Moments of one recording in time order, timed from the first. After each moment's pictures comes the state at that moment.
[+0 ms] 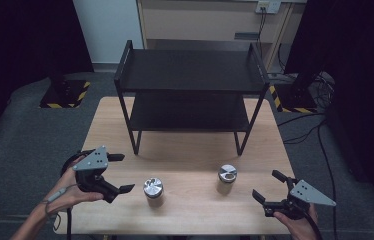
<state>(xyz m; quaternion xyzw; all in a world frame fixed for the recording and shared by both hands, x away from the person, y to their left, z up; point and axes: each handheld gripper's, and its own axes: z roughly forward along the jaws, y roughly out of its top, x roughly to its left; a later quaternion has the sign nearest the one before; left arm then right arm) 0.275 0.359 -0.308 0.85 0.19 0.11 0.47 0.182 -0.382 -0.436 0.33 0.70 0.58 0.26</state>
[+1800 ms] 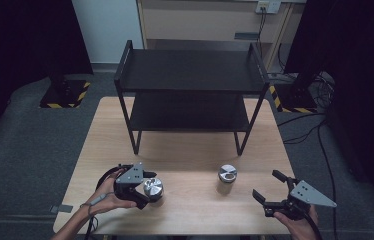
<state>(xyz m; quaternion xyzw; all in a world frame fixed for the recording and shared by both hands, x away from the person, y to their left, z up) 0.308 0.303 -0.389 0.88 0.14 0.07 0.45 0.180 -0.381 -0.436 0.32 0.70 0.58 0.26</state>
